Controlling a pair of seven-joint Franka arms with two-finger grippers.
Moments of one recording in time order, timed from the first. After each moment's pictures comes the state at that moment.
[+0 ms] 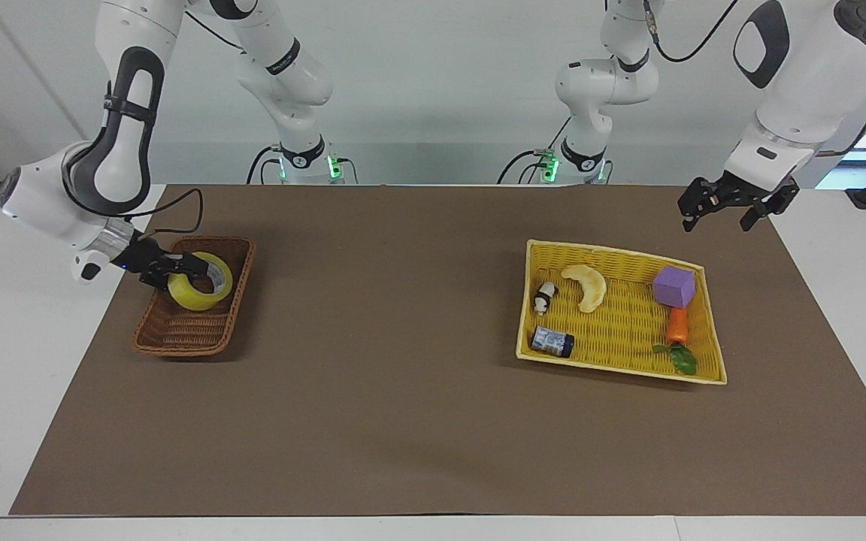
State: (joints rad) left arm -0.03 0.06 -0.04 -1.54 0.05 1.57 0.01; right arm -0.36 0.24 -0.08 -1.99 0.43 1.91 -0.69
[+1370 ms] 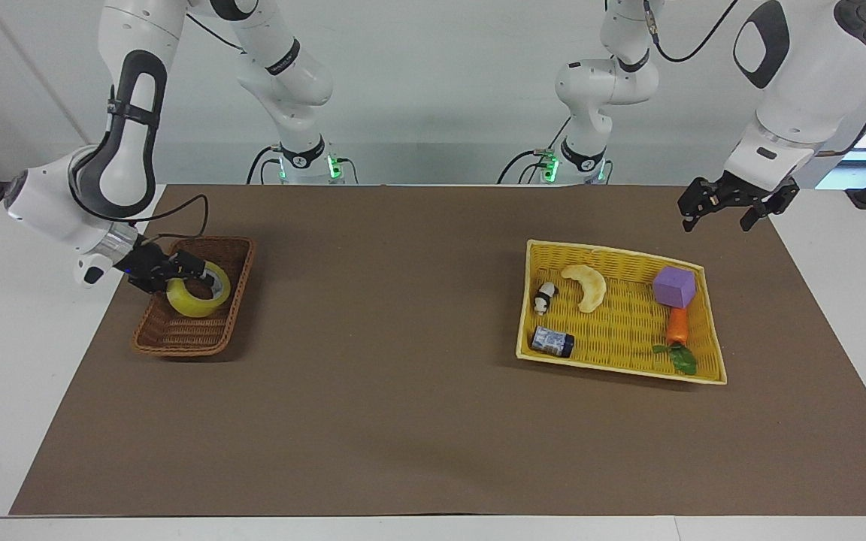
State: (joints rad) left arm -0.03 0.06 -0.04 -1.54 0.05 1.57 0.01; right arm -0.35 0.24 -0.06 -1.99 0.47 1.97 -0.69
